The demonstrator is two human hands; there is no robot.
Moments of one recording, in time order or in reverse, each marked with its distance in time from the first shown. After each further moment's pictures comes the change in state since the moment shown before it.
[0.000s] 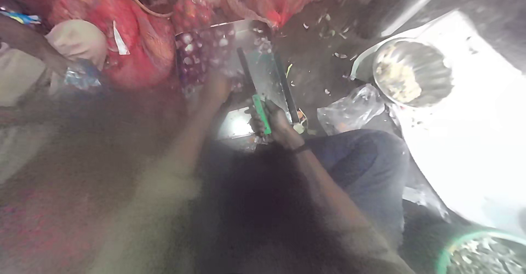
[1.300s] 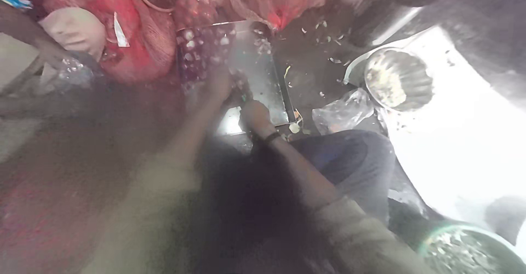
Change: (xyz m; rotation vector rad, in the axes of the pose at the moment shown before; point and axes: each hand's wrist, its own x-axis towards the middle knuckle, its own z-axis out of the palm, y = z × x) left_hand -0.002 0.002 0.003 0.062 0.012 -0.006; right_hand 0.008 0.008 0.069 -1.554 0.525 0.050
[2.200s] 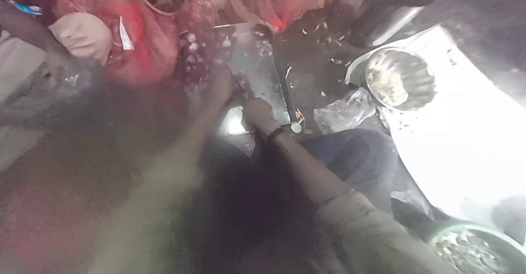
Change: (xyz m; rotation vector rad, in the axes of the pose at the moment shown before) left_hand 0.004 -0.008 0.011 0.019 0.022 -0.013; right_hand -0.002 -0.003 -0.011 -0.007 -0.017 -0.020
